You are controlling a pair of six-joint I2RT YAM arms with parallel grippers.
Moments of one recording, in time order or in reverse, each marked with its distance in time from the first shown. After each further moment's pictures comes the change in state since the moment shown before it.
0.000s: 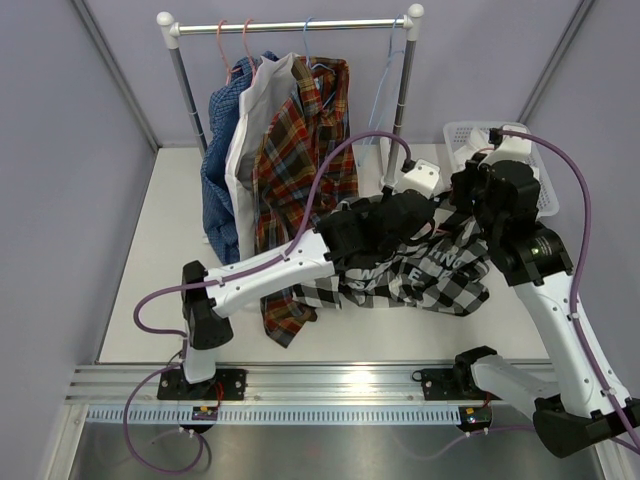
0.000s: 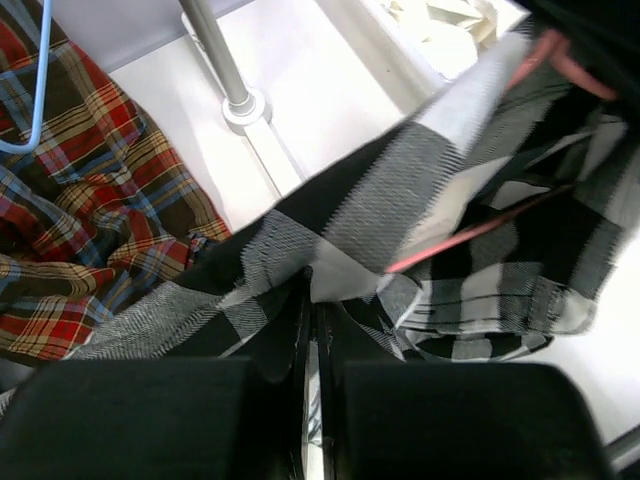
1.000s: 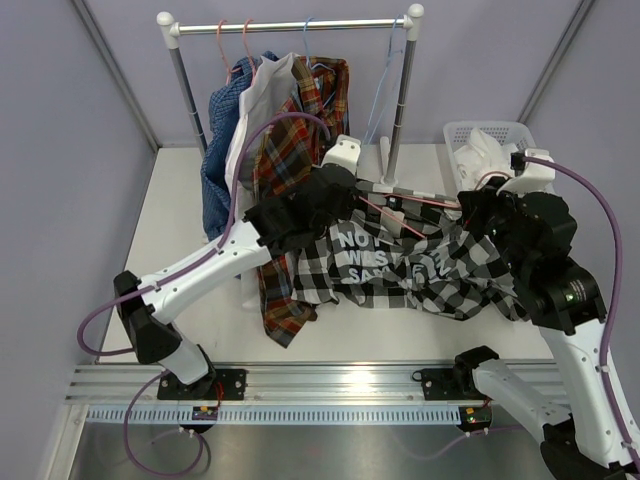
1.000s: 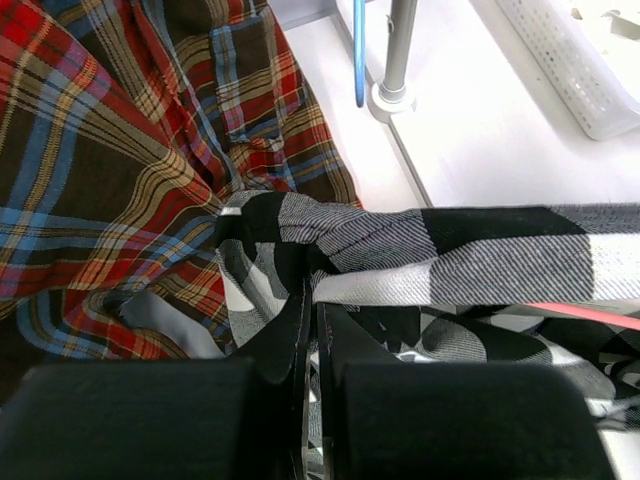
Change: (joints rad) left arm 0.221 -0.325 -0.371 0.068 0.038 0.045; right arm 0.017 -0.184 0.000 -0.128 -0.087 0.007
